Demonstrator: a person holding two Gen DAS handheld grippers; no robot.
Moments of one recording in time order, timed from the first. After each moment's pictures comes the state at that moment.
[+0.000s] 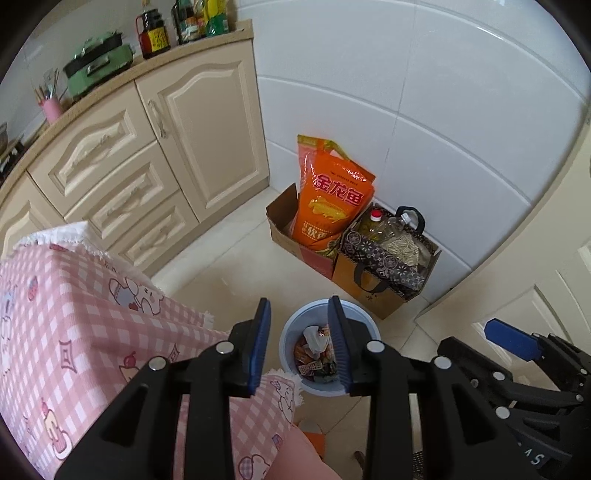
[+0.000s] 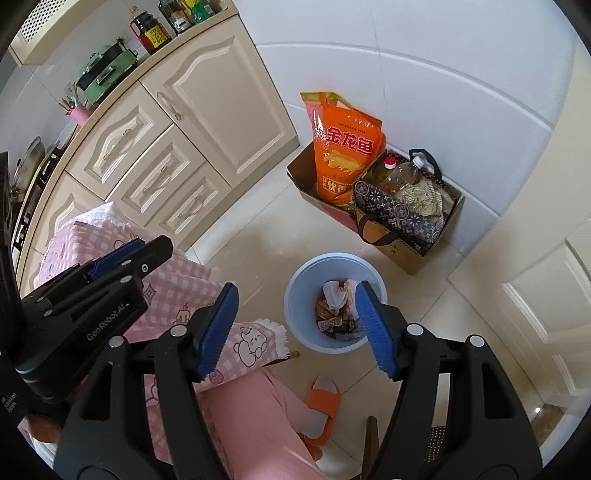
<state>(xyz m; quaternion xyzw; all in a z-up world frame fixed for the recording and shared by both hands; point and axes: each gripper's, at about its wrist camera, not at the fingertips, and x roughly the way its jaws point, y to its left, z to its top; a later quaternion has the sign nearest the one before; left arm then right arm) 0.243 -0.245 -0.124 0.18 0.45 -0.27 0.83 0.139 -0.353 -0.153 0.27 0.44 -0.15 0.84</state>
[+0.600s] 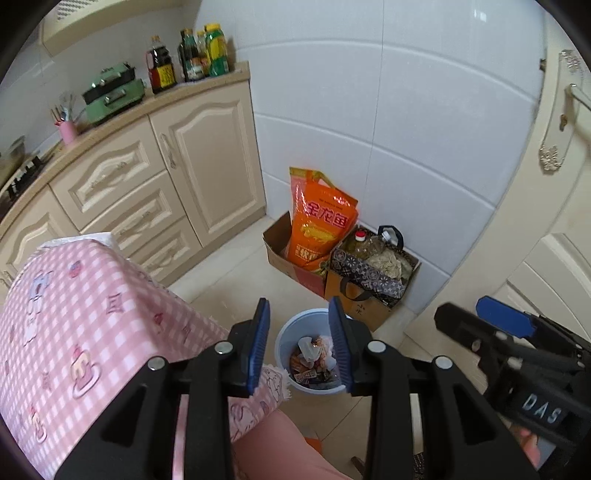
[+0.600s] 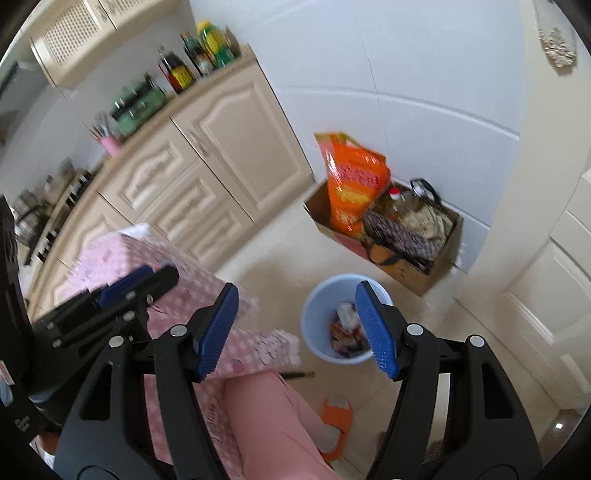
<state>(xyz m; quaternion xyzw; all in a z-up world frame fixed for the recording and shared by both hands) 0.161 -0.198 -0.070 0.16 0.38 -0.29 0.86 0.069 -0.333 -0.110 0.28 0.35 -0.14 0.88</state>
